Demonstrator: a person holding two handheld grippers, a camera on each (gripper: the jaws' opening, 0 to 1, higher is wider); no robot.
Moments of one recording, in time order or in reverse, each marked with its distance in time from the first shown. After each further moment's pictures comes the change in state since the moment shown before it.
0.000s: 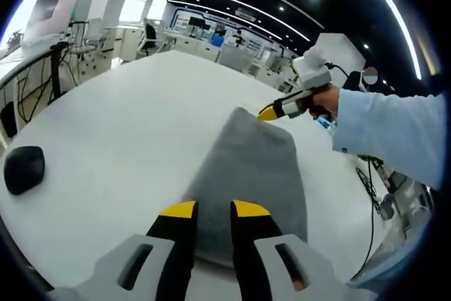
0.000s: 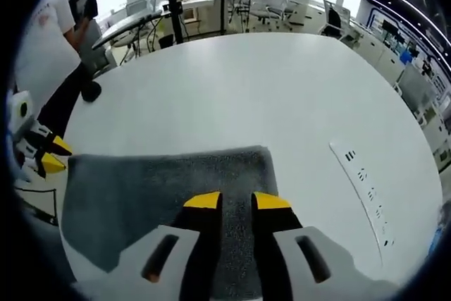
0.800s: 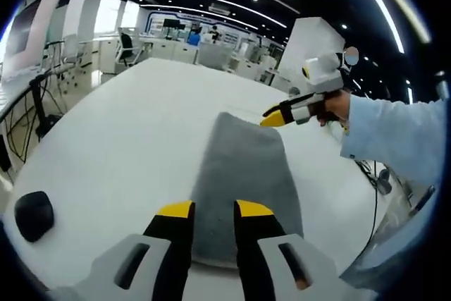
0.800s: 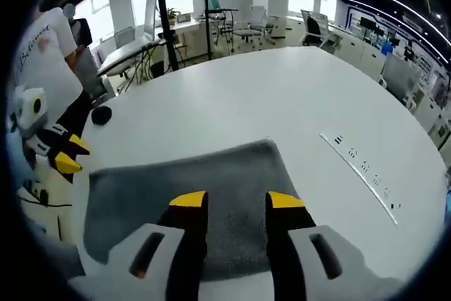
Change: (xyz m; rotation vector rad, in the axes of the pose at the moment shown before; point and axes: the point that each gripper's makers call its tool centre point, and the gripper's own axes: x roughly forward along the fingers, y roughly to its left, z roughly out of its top) left arm -0.008 -0.007 0.030 0.160 0.026 -0.075; right arm -0.060 0.039 -0.013 0.133 -0.147 -0.045
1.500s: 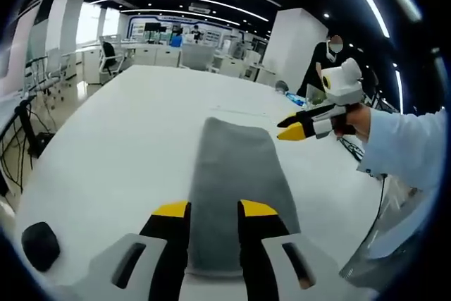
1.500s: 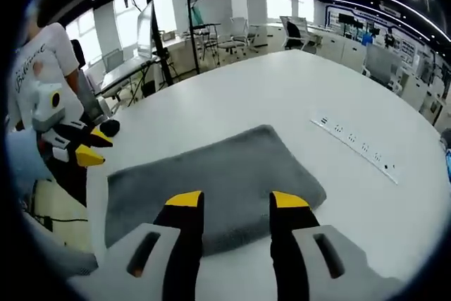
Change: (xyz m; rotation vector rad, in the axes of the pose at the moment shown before) left arm 0.007 -0.009 0.014 0.092 0.004 -0.062; right arm -0.043 0.021 -0.039 0.126 -0.072 -0.049
